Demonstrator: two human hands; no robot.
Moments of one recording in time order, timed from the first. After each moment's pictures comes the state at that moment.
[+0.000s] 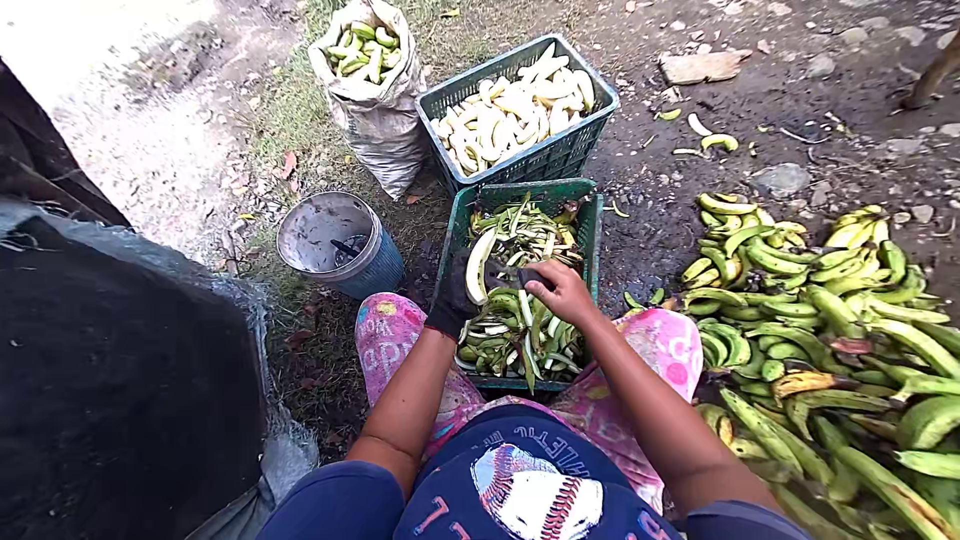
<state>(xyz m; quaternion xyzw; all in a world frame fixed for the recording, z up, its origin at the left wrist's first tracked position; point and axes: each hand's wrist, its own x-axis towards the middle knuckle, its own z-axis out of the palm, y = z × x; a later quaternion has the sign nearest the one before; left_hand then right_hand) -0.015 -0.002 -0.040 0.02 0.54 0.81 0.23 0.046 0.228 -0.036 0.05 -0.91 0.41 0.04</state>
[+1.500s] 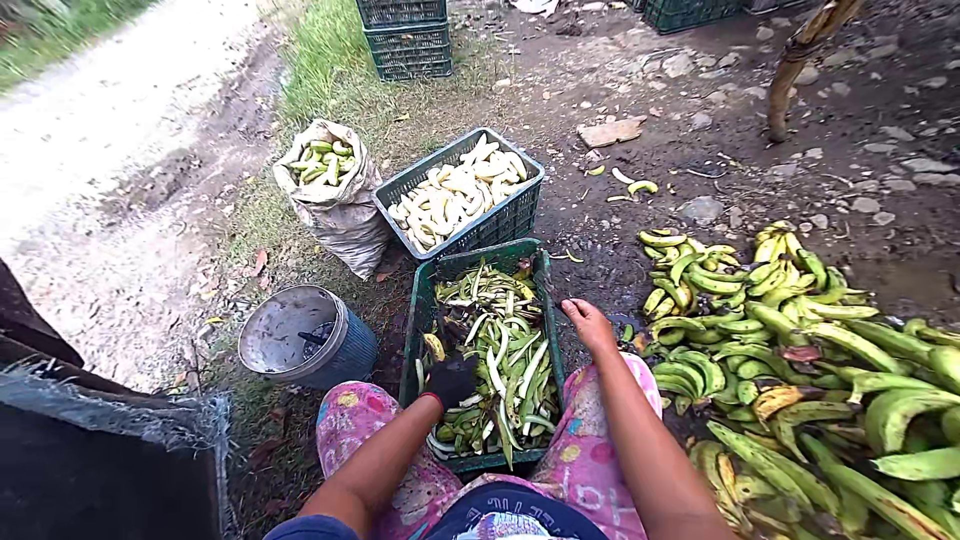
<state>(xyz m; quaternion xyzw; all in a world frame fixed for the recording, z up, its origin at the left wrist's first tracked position) -0.033 0.034 -0.125 0.29 0.90 -0.01 0.32 0.054 0.352 -0.069 -0.30 -0.82 0.49 0.02</state>
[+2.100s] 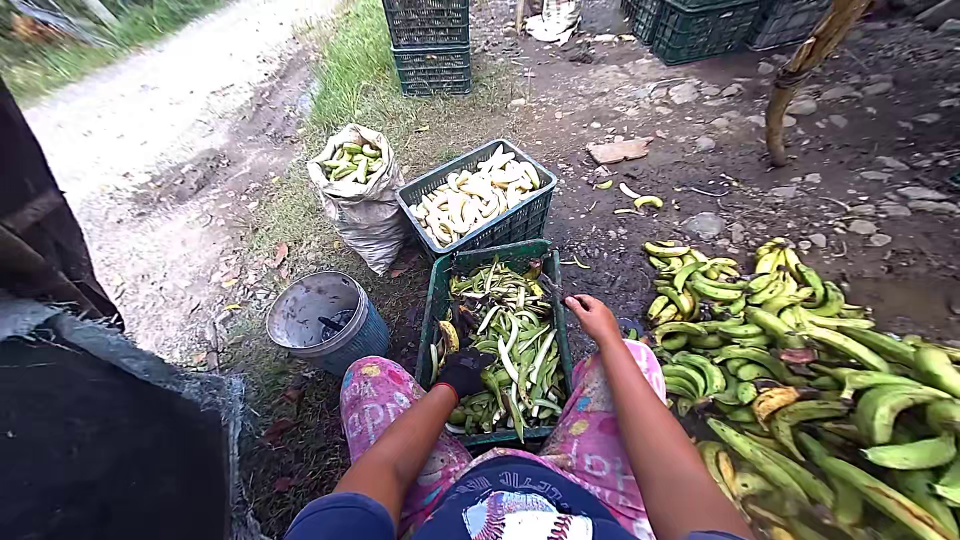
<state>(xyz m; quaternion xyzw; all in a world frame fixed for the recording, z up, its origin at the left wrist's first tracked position) -0.015 0.023 -0.138 0.35 0.89 -0.05 0.29 0.052 0.351 -0.077 -0.29 -0.87 0.40 -0.03</state>
